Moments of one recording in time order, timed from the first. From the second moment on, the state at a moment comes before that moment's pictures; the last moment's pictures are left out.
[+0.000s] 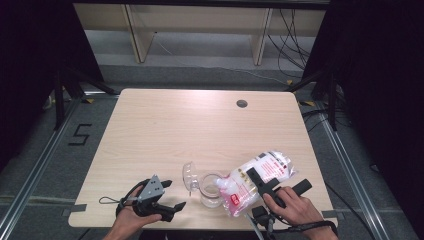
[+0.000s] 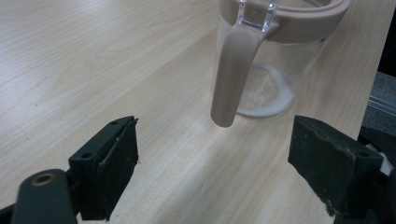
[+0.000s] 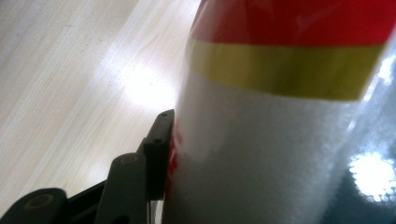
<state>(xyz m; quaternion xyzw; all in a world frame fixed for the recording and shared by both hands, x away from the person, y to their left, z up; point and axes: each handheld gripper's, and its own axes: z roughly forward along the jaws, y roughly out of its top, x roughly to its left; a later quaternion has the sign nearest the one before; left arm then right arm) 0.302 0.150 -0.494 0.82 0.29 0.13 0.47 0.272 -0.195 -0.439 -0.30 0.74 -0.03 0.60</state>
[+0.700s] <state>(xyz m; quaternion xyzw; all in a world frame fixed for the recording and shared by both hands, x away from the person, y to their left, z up) 0.302 0.150 -0.493 0.82 0.29 0.13 0.47 0.270 -0.196 -0.438 -0.30 0.74 -0.02 0.60</state>
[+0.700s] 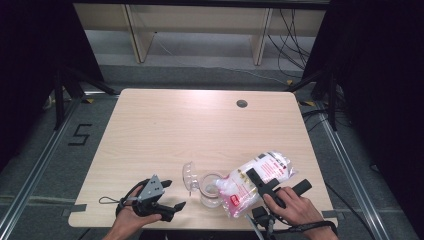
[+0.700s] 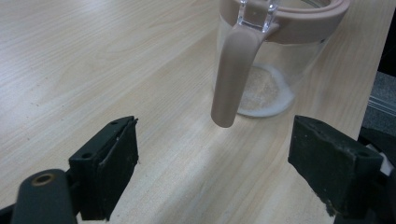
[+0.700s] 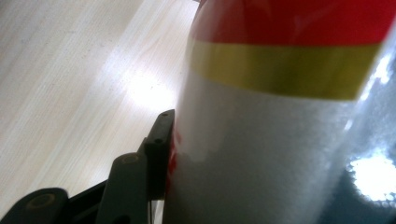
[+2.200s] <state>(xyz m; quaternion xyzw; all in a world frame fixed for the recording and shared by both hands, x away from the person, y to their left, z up) 0.302 0.150 -0.493 0.82 0.29 0.13 0.47 0.269 -0.194 -0.434 -0.32 0.73 -0.03 0.60</state>
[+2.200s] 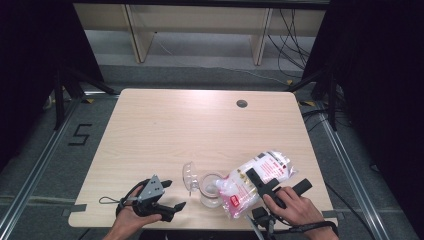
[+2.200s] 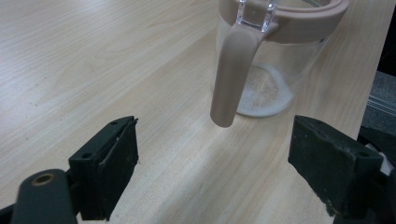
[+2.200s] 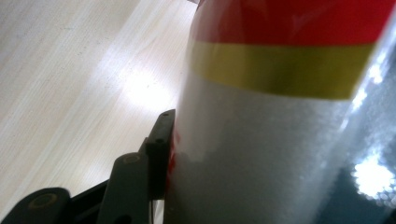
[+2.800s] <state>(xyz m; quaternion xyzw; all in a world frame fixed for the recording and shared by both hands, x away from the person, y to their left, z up) 0.303 0.151 -0.493 0.83 0.29 0.13 0.47 0.267 -0.195 -0.431 -0.33 0.73 -0.05 0.60</state>
